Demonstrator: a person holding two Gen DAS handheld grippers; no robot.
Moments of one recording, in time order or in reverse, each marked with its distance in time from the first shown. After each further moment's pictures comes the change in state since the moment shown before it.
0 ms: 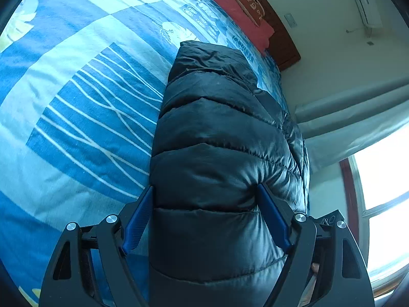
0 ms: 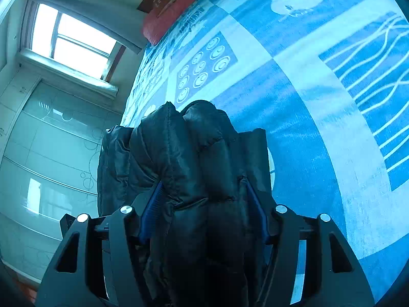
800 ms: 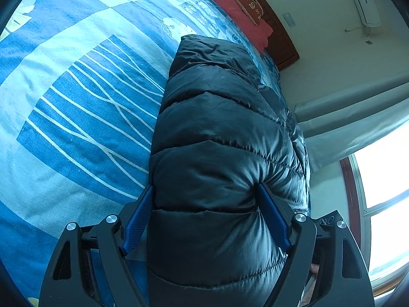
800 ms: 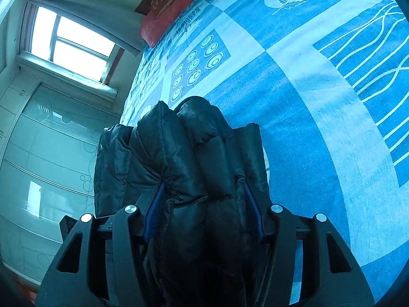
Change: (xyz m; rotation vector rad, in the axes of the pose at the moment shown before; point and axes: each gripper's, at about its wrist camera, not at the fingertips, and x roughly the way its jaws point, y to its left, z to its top) left arm 0.013 -0.003 -0.005 -0.002 -0.004 -0.011; right arm 0.004 -0.005 -0.008 -0.002 -0.017 0.001
